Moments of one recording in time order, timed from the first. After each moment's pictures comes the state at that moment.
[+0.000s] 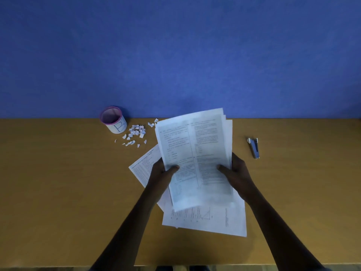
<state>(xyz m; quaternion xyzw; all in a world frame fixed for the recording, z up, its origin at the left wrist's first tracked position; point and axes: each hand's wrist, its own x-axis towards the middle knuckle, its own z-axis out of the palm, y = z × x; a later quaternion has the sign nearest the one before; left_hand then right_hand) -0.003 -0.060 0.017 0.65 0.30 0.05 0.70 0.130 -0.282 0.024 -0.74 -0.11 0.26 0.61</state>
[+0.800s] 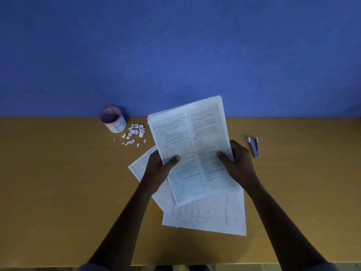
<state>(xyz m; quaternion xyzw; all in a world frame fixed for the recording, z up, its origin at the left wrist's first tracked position) 0.006 -0.039 0.026 0.65 0.26 0.10 0.70 0.145 -0.264 0.049 -0.83 -0.19 0.12 0.51</state>
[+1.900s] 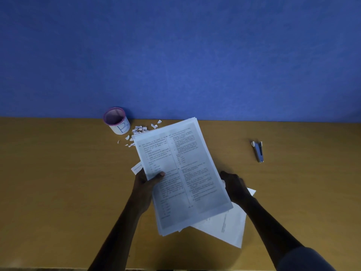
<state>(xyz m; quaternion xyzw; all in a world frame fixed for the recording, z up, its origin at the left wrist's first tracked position) -0.042 -0.027 0.005 0.51 0.33 0.12 0.79 0.134 -0.284 -0.051 -0.91 -0.26 0.27 0.16</state>
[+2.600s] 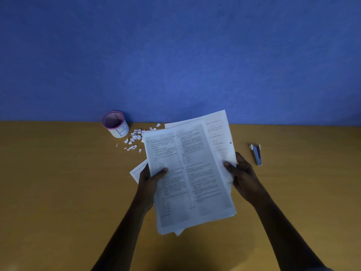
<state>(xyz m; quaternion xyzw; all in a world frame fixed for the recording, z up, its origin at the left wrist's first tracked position) -0.020 -0.036 0.014 0.51 0.34 0.12 0.78 0.154 -0.283 0.019 -0.57 -0.05 0.36 0.74</state>
